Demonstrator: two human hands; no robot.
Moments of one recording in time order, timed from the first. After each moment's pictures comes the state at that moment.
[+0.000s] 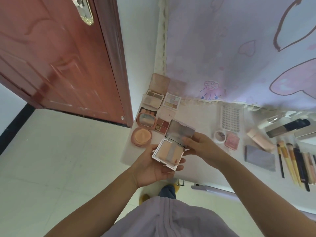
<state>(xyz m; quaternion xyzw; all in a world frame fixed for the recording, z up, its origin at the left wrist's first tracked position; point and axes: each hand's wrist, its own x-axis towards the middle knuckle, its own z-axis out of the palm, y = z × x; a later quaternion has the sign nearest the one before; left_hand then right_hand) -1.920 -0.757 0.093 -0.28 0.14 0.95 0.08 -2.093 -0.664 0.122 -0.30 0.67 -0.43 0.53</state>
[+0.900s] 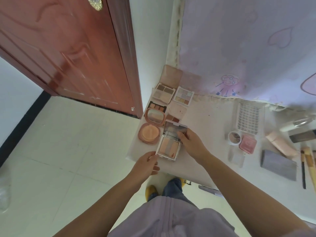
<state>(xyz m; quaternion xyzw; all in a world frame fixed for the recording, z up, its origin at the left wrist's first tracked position) -1.901 -0.756 0.063 -0.55 0.49 0.68 0.02 -2.083 -0.711 0.051 -0.28 0.78 -0.35 0.44</state>
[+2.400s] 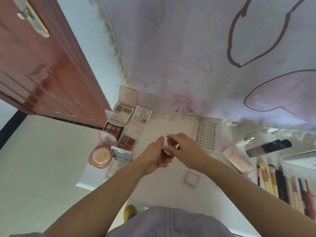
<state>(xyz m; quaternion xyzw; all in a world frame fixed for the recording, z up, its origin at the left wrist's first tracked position) -2.105 -0.740 0.098 -0.42 0.38 0.82 0.00 -2.216 -0.662 0.120 -0.52 0.76 -0.19 0.34</state>
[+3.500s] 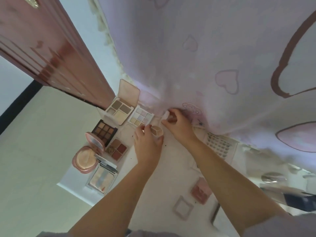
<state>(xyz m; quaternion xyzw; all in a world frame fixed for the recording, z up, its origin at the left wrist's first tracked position) -2.172 -0.779 0.020 -0.64 0.71 0.26 -0.15 -2.298 -0.788 0.034 -0.39 0.75 -0.37 0.37</state>
